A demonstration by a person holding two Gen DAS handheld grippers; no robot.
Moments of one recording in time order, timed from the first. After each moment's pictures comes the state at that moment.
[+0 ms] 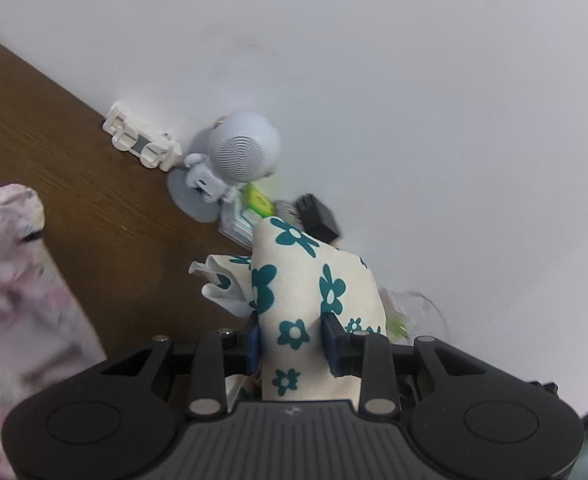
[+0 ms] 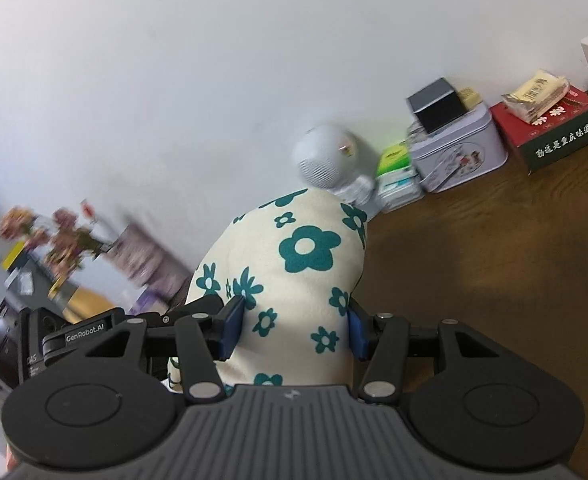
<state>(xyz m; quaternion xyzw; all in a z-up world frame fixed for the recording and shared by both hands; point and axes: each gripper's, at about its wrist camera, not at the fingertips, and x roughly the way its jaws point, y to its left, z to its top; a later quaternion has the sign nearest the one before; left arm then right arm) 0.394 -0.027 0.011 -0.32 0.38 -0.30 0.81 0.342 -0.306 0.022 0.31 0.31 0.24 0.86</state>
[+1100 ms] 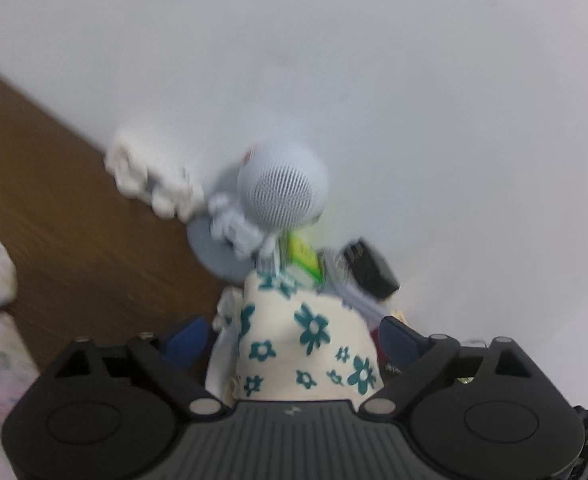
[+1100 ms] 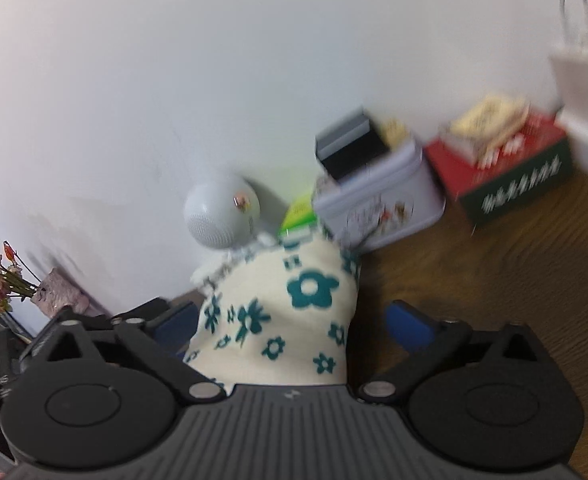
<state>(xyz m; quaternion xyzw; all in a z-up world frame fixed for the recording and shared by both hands) 0.428 -0.048 -0.016 -0.30 0.30 -0.24 0.87 0.392 -0.325 -0.008 0.28 0.27 0.15 0.91</state>
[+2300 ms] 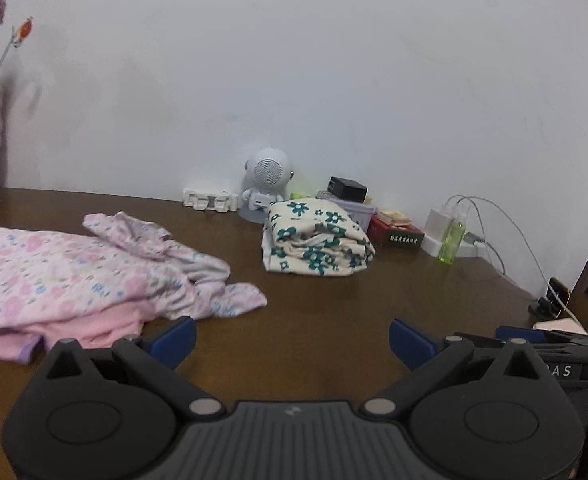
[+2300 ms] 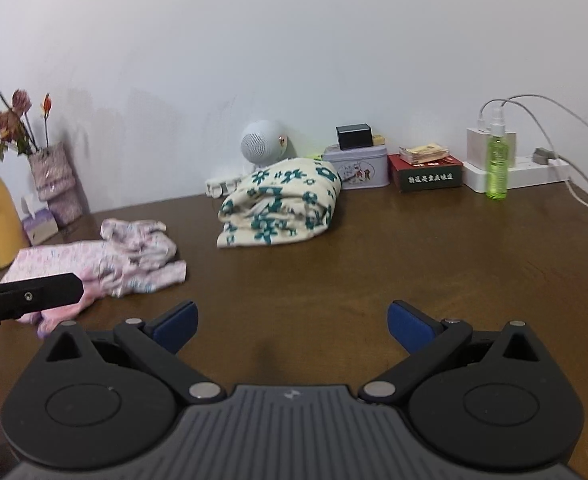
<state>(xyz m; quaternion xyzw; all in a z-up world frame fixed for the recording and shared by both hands) 0.137 -0.016 0.007 -0.06 0.24 -0.19 0.95 0.133 -0.265 0.009 0.07 0.25 0.08 0.96</state>
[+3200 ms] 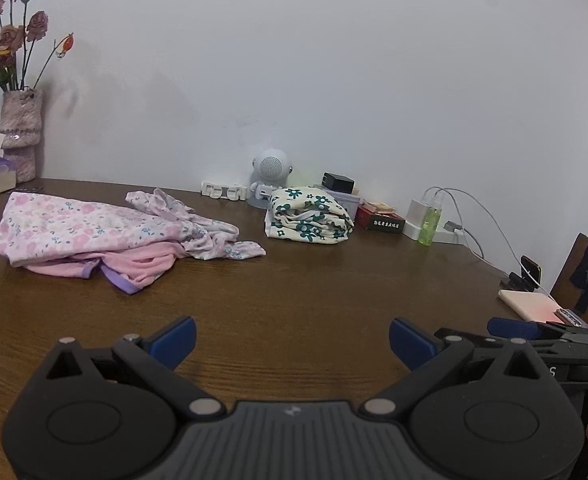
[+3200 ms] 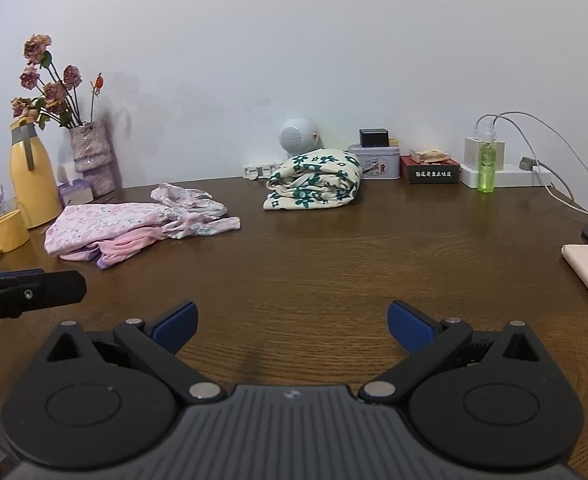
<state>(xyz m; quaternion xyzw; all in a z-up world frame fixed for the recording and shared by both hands) 0.013 0.000 0.005 -0.06 0.22 -0.17 0.96 0.018 -0.240 0.005 0.04 0.23 0.10 0.97</state>
